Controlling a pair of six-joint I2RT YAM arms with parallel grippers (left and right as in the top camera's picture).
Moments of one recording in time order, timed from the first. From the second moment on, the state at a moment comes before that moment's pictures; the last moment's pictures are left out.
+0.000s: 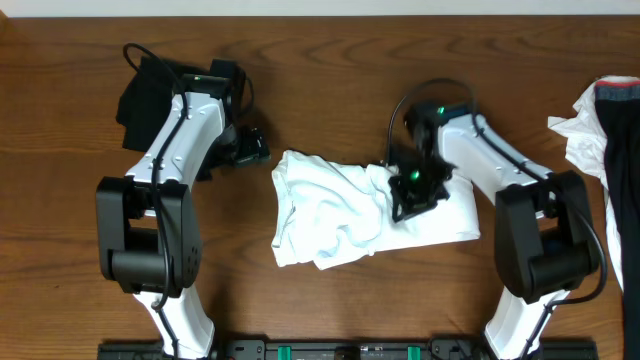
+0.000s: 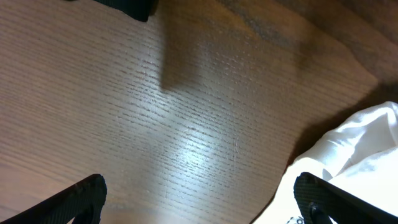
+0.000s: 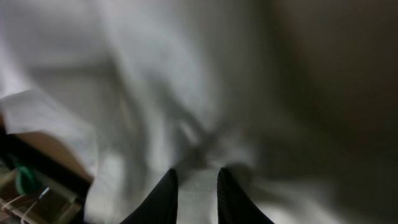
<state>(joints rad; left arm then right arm) -0.13 1.96 1.49 -1.14 -0.03 -0.49 0.32 1.96 1.28 -1.12 -0.37 -0.06</state>
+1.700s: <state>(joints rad) -0.13 1.96 1.49 -1.14 -0.03 -0.49 0.15 1.60 1.33 -0.82 -0.31 0.01</state>
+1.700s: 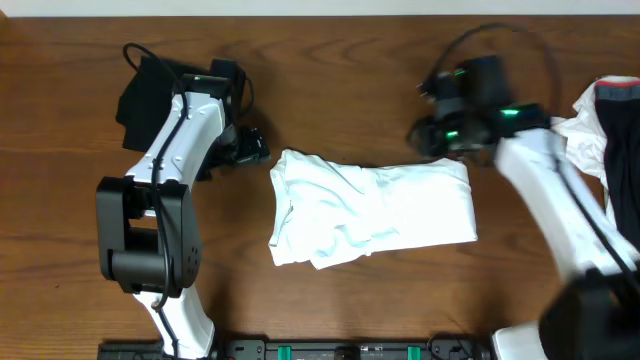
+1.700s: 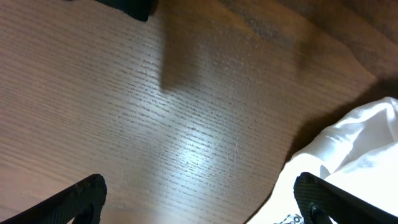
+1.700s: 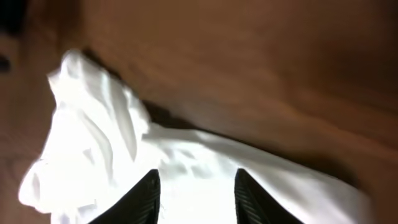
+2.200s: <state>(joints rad) -0.13 1.96 1.49 -1.14 -0.03 -0.49 -0.34 1.47 1.25 -1.04 -0.30 -0.11</state>
